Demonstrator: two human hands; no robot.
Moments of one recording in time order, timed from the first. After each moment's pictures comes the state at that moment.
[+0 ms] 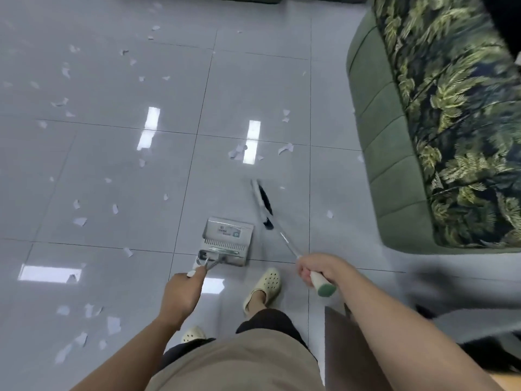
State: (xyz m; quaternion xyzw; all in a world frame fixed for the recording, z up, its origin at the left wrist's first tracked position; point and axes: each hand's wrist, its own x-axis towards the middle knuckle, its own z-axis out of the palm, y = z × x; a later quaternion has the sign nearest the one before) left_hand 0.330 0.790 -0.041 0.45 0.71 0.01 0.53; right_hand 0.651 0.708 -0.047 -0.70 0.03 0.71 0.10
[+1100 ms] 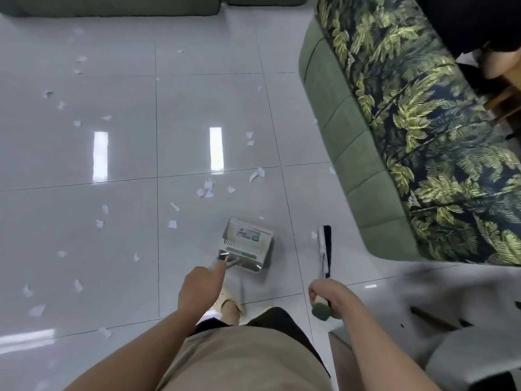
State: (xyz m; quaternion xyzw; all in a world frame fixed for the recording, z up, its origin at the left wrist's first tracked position) left_hand 0.516 1.015 -0.031 0.63 0.61 -0.12 0.46; right_hand 0.735 0.827 -0.019 -0.79 0.16 0.58 0.13
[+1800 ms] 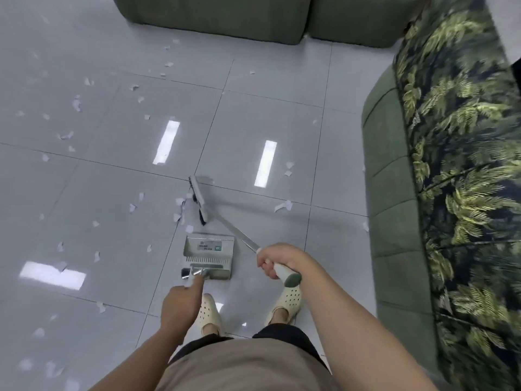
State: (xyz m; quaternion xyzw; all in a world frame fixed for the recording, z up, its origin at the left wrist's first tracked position) left_hand 0.606 1.020 -0.015 0.42 0.78 0.02 0.46; right_hand 0.857 1.047 -0.020 -0.65 -0.07 0.75 0.10
